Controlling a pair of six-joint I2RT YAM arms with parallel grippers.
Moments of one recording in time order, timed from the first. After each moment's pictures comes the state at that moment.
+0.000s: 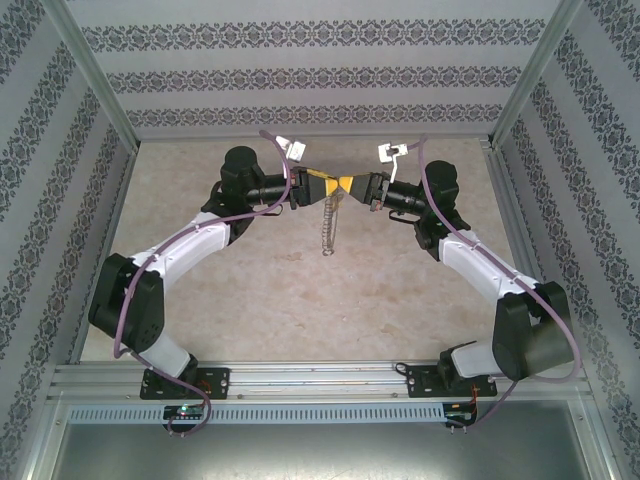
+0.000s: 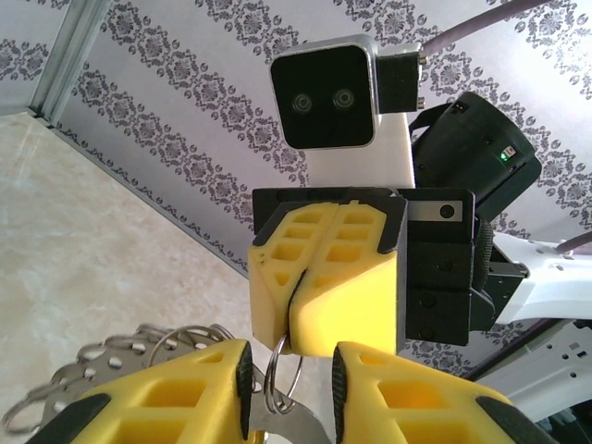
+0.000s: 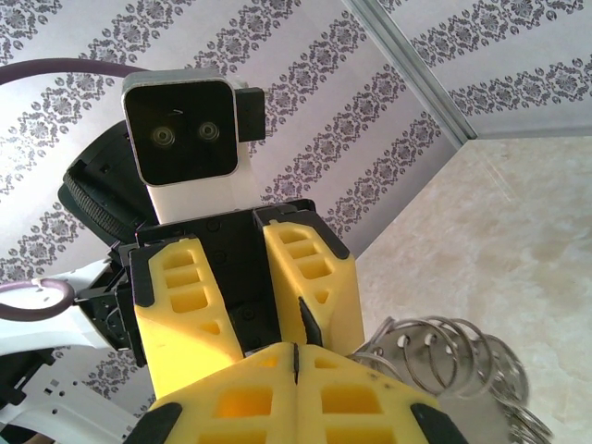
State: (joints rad) left arm -0.43 1.60 1.16 0.44 0.93 -0.63; right arm 0.28 1.39 0.91 0.55 -0.96 0.81
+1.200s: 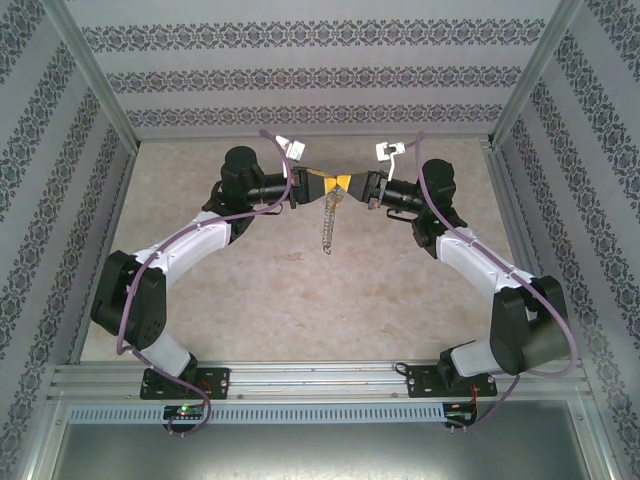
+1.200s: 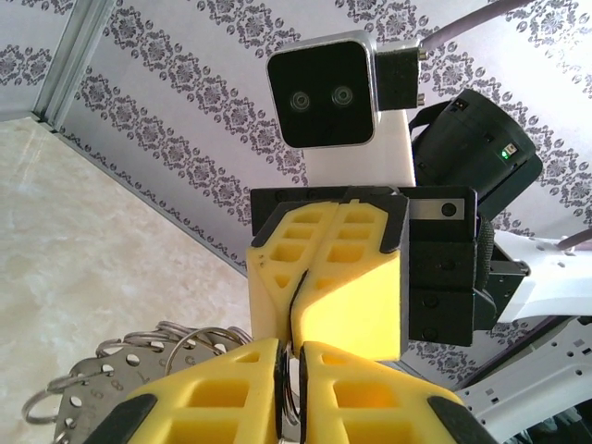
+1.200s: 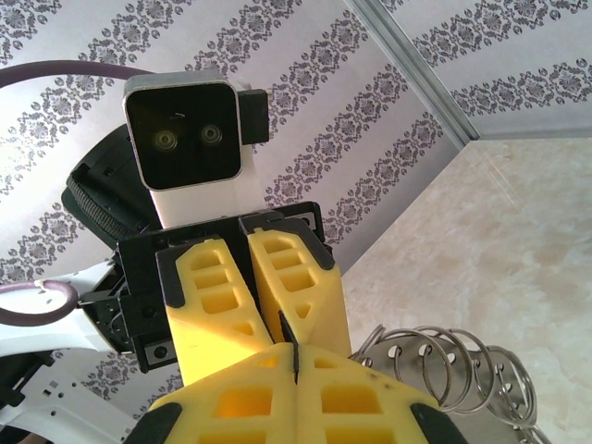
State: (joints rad) left arm -0.43 1.61 1.16 0.45 0.93 -0.61; right arm 0.28 1.43 0.92 0.58 -0.96 0.81
